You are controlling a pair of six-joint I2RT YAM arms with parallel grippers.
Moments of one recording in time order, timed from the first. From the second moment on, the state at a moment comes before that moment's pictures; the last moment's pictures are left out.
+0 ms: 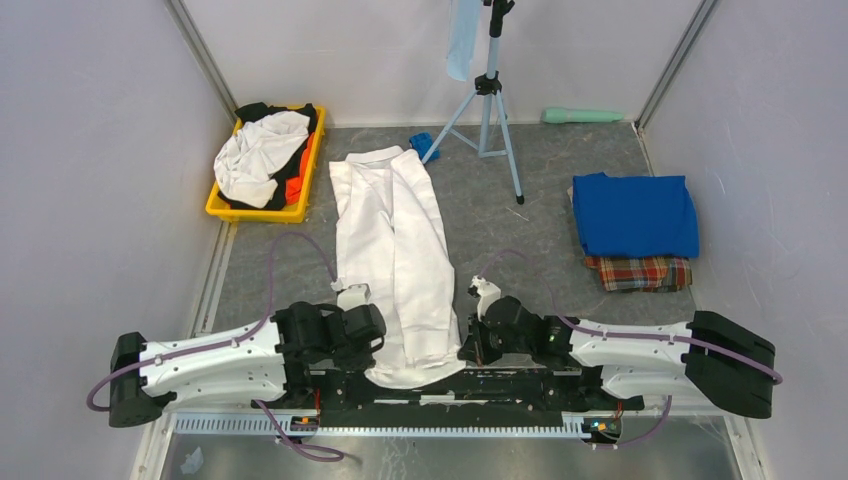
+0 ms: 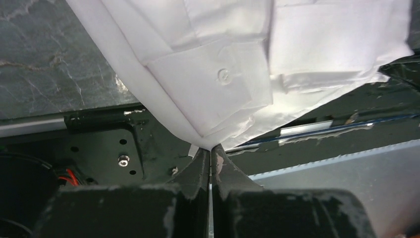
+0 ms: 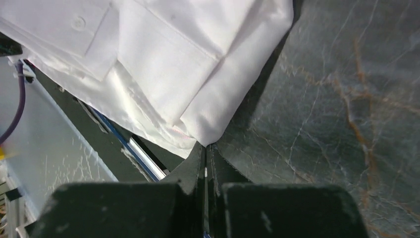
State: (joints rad) left arm -1.24 0.84 0.61 -1.02 -0.17 -1.24; right arm 1.15 1.12 0.28 0.10 -0.07 0.81
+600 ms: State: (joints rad) left arm -1.23 0.82 0.81 -1.09 -0.58 -1.25; right arm 1.10 1.25 0.77 -0.23 0.21 0.60
